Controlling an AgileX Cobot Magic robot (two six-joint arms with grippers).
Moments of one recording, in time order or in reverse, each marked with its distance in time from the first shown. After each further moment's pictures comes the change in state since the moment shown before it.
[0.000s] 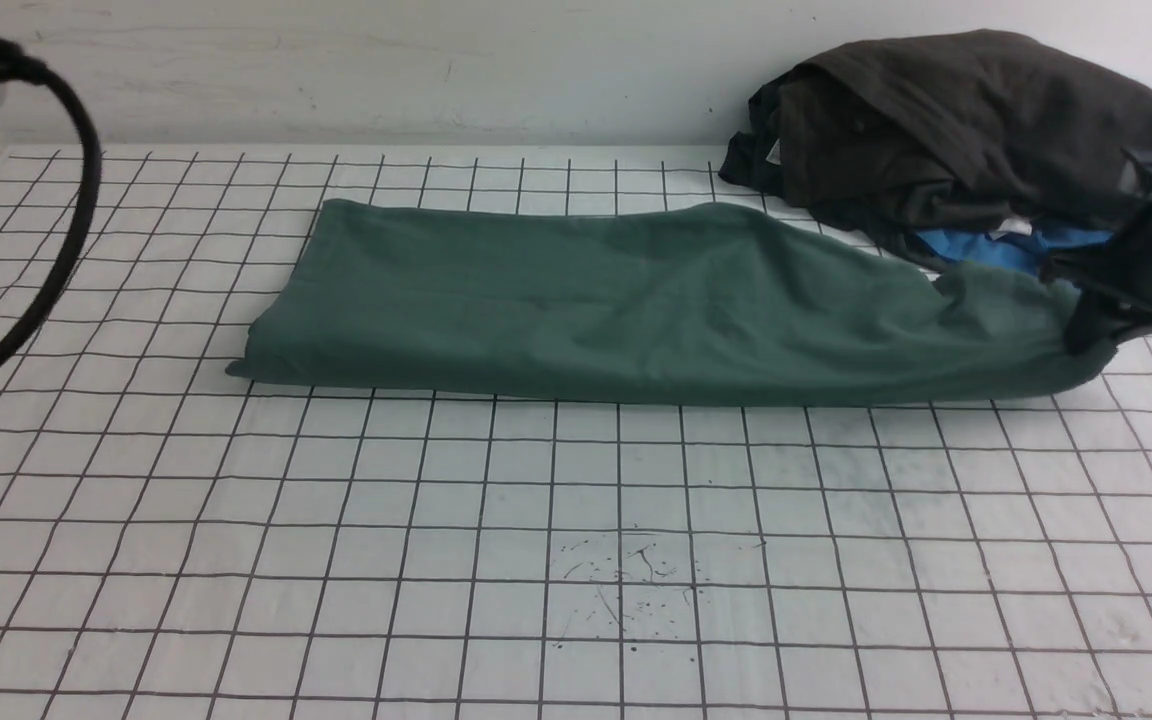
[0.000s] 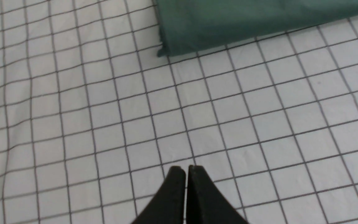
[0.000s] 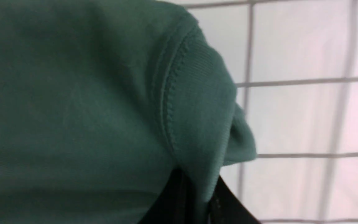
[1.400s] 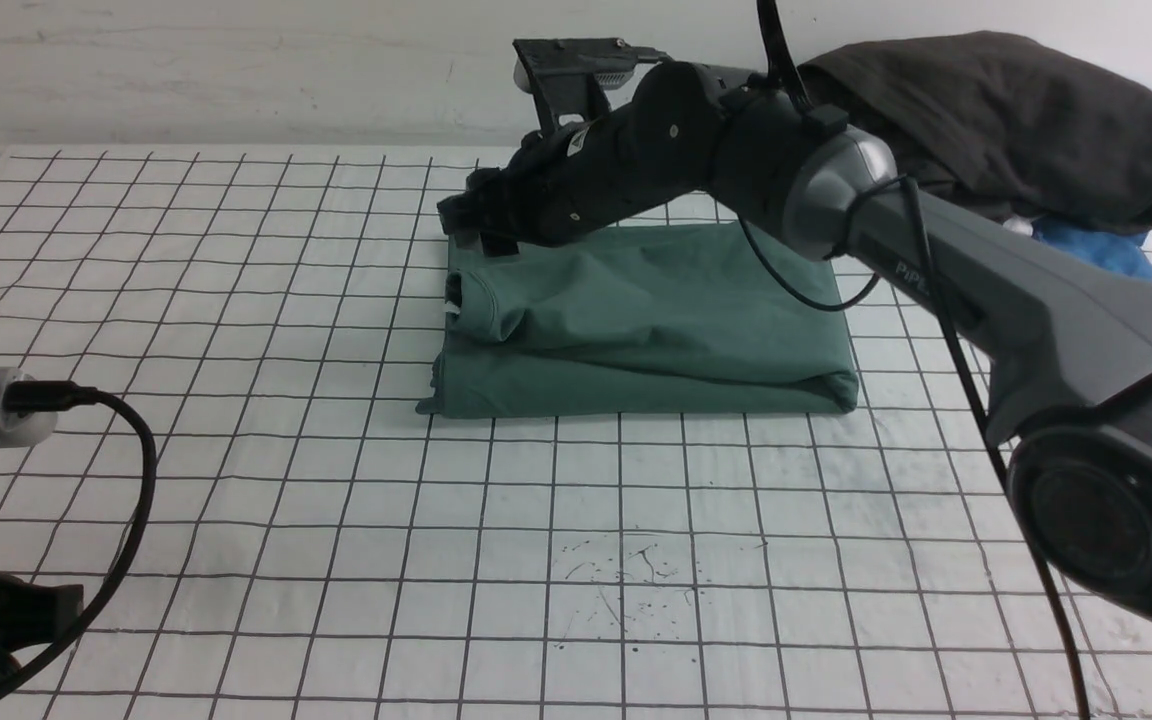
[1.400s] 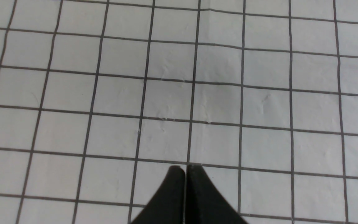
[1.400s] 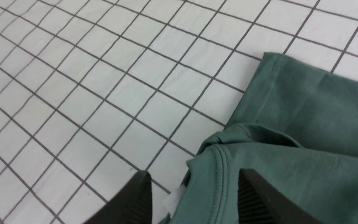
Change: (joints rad) right arm 0.733 0.127 -0.257 0.259 -0.467 0.002; left arm 0.000 -0.086 0.516 0.023 -0.341 -0.316
